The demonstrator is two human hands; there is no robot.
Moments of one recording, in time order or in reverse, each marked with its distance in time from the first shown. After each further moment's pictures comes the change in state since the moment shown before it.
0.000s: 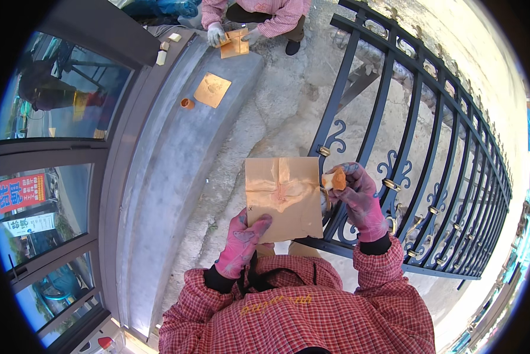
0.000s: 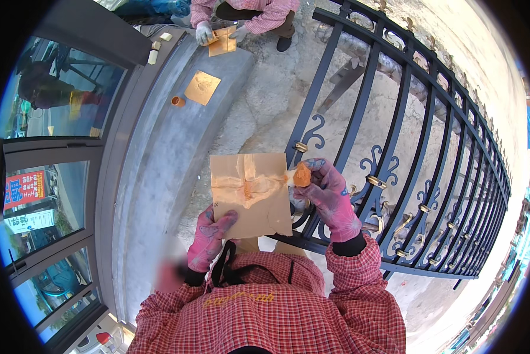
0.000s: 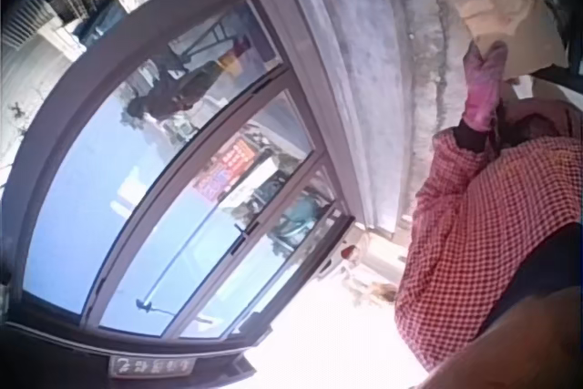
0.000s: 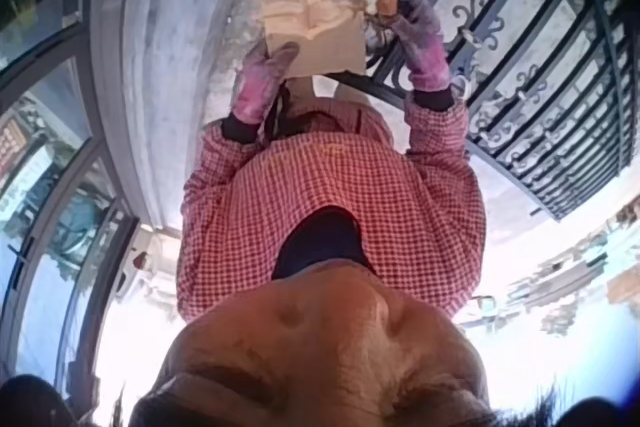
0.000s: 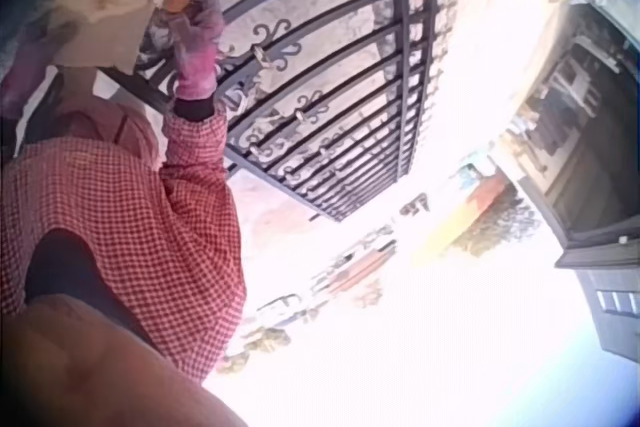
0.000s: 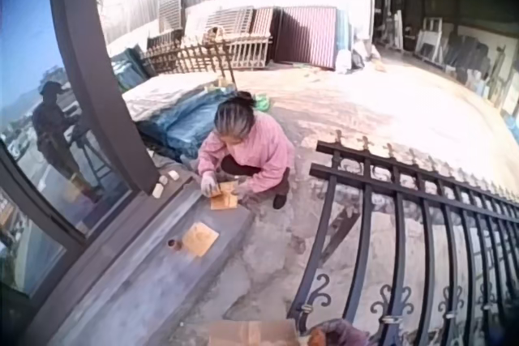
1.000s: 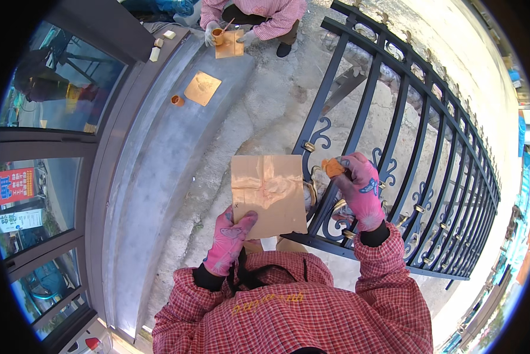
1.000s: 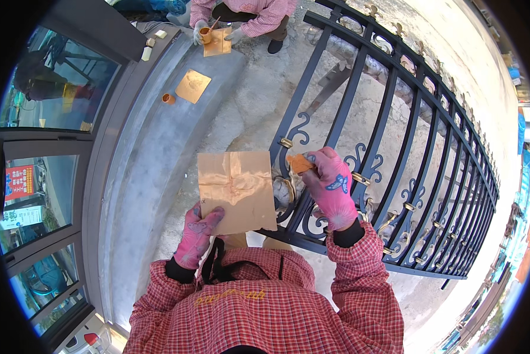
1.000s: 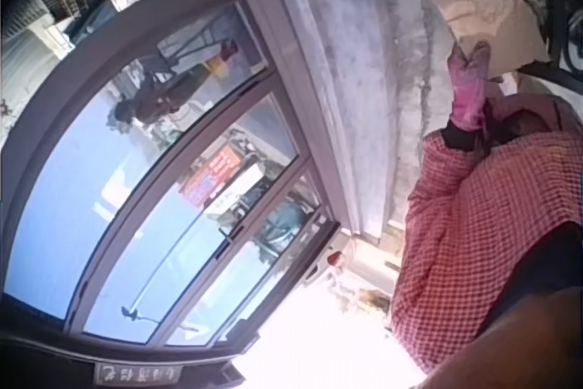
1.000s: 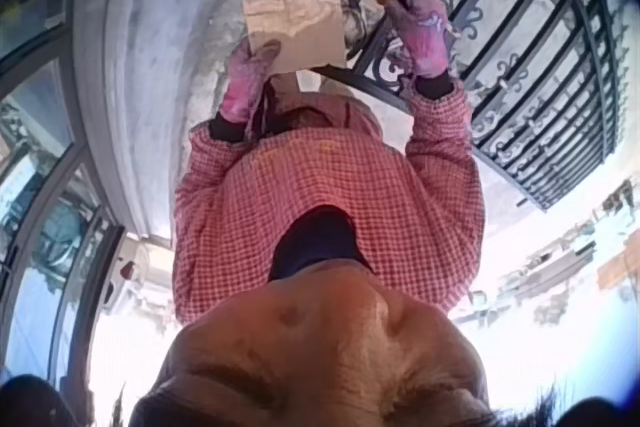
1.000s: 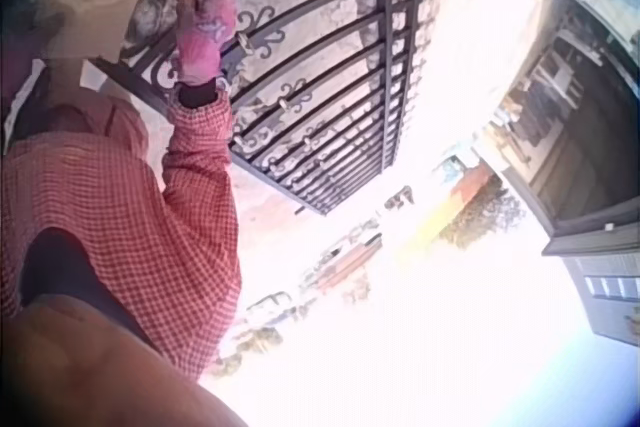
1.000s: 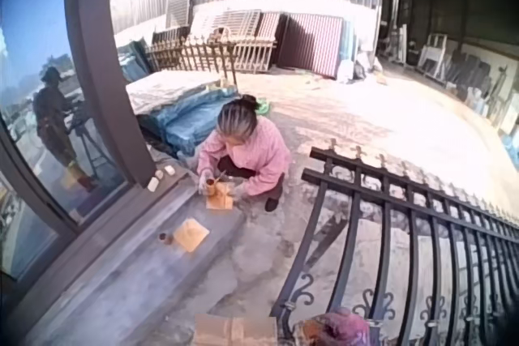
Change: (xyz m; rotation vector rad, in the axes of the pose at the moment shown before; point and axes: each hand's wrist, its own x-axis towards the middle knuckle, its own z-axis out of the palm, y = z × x) left_hand -0.008 -0.018 0.000 0.051 0.020 0.094; right_hand -0.002 -0.022 -0.018 -1.026 0.181 -0.384
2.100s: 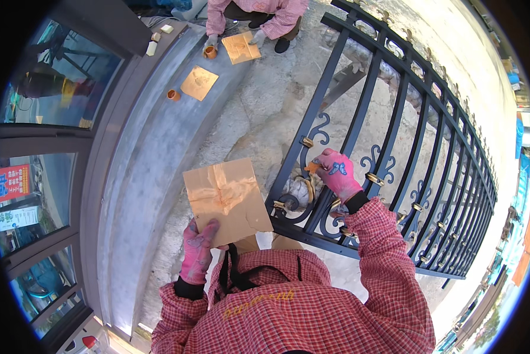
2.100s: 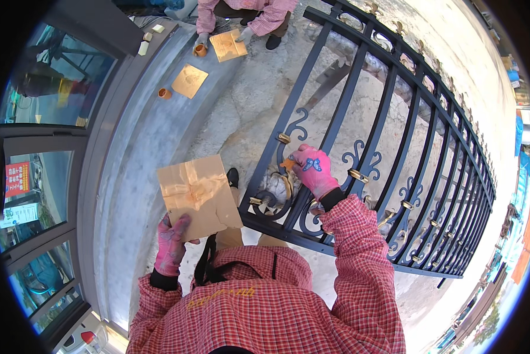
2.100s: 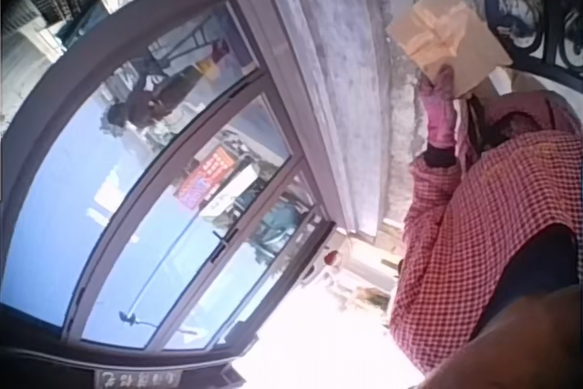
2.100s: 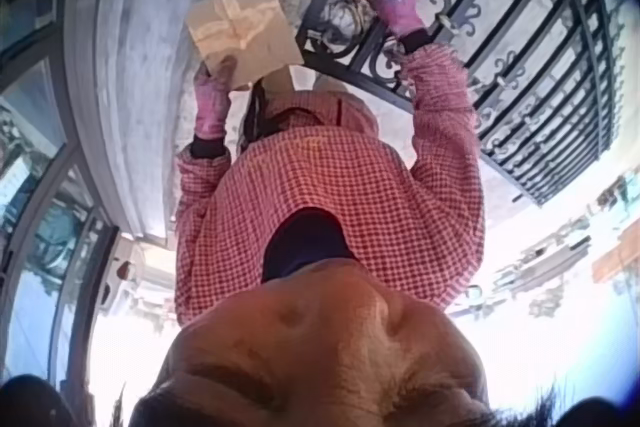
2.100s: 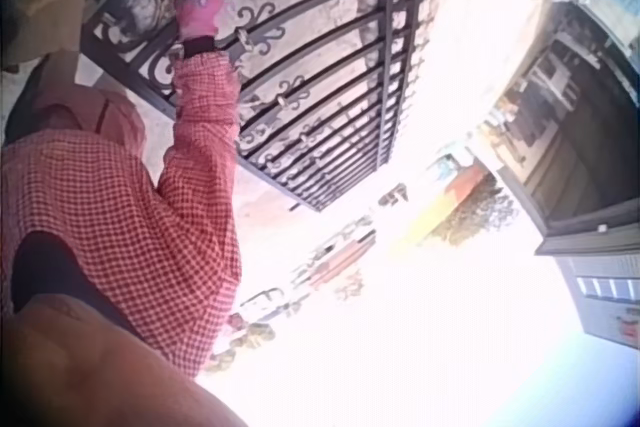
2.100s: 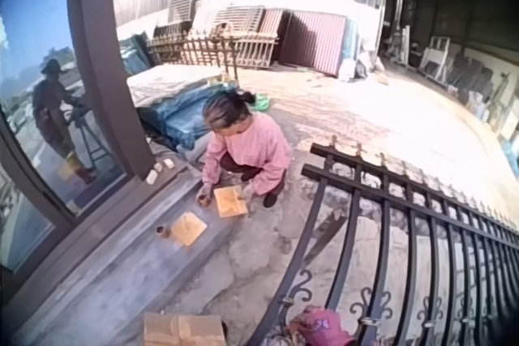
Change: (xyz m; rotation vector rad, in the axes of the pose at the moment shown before) left_hand -0.025 -0.019 -0.046 -0.101 0.227 -0.012; right_hand 0.024 0.094 0.052 -0.513 -0.302 -0.112
